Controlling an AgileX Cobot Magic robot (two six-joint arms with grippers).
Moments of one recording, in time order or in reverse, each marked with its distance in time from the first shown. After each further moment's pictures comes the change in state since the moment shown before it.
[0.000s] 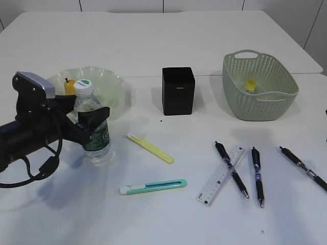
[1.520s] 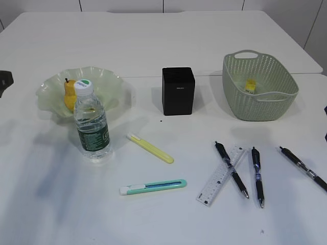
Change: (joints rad) left arm 0.209 -0.559 0.009 -0.291 0.849 -0.169; right arm 0.000 0.000 0.000 0.000 -0.025 0.000
